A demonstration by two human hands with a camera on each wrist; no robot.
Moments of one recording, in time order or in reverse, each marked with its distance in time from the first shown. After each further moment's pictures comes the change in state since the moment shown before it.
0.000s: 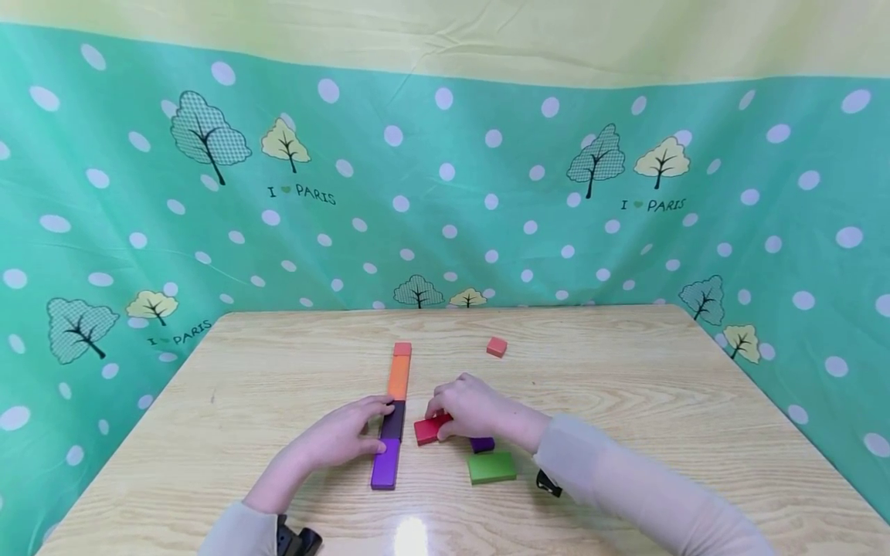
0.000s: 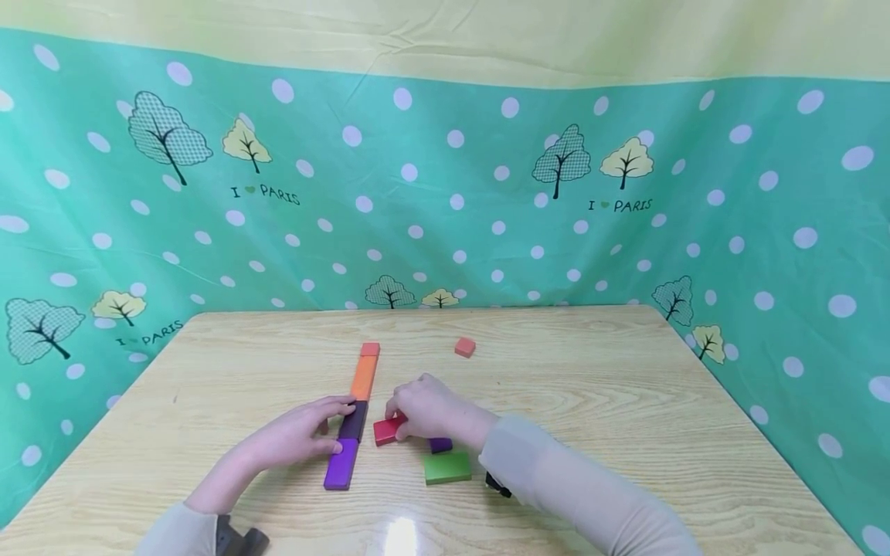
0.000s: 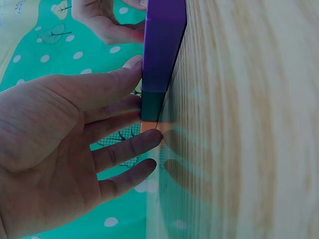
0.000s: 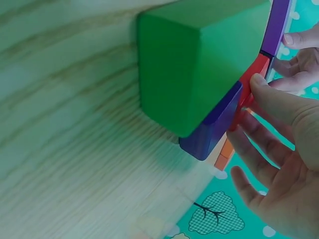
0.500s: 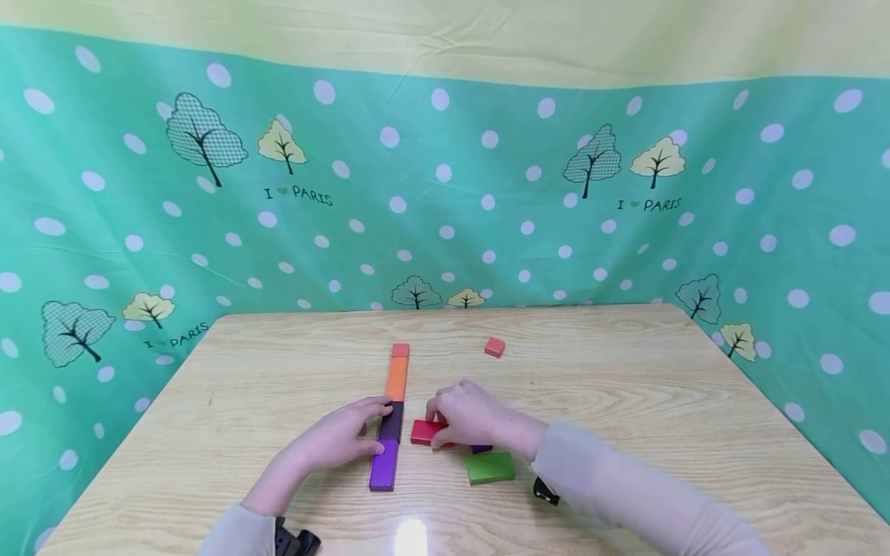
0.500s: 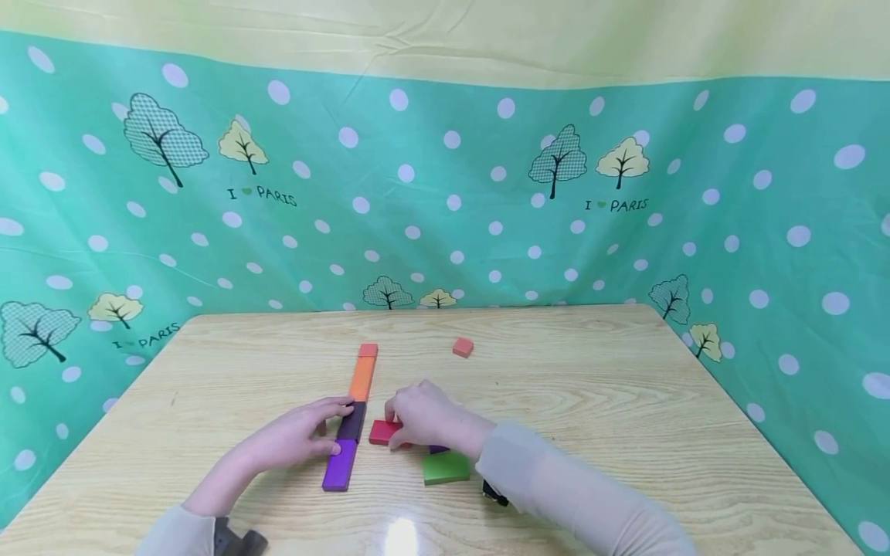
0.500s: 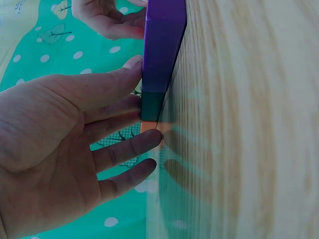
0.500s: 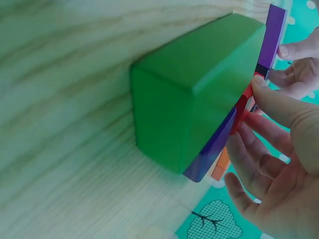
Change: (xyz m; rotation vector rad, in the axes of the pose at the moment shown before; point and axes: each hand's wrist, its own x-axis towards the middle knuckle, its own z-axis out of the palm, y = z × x) left_hand 0.000 0.001 0.000 -0.015 0.004 -0.002; right_hand -0.004 -0.009 0.003 0.055 0.015 0.093
